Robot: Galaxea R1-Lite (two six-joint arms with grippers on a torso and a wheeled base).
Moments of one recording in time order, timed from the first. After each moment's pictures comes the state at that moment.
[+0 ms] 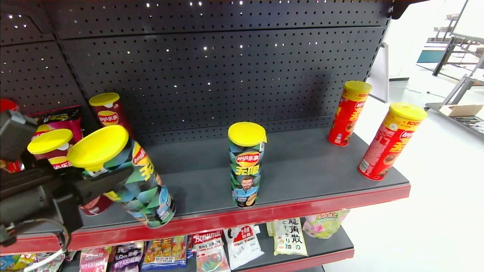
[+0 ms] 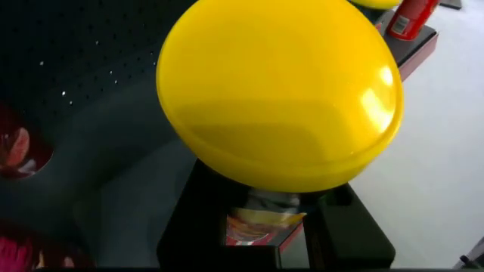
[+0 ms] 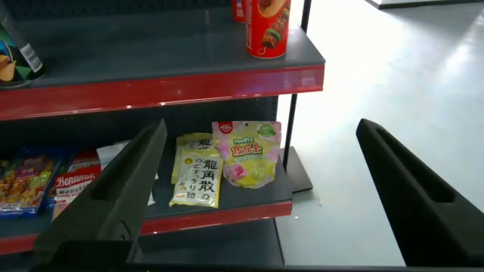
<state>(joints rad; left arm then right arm) -0.20 1.14 -0.48 -0.45 -0.41 0.06 0.00 0.00 0.00 0.00 0.01 0.00</state>
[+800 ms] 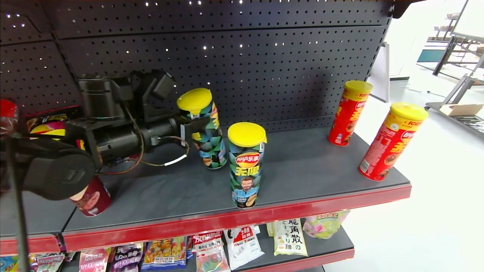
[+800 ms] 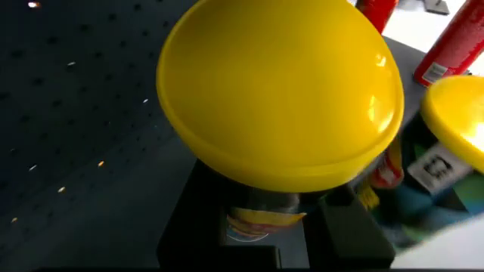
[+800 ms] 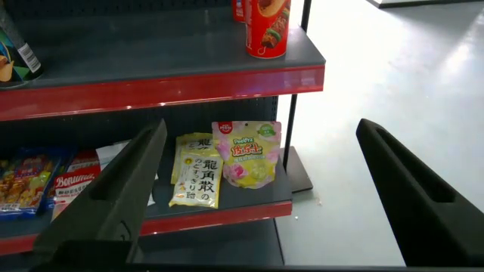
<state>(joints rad) -0.38 1.78 -0.96 -0.67 -0.30 0.06 0.00 0.00 0.00 0.00 0.01 0.00</state>
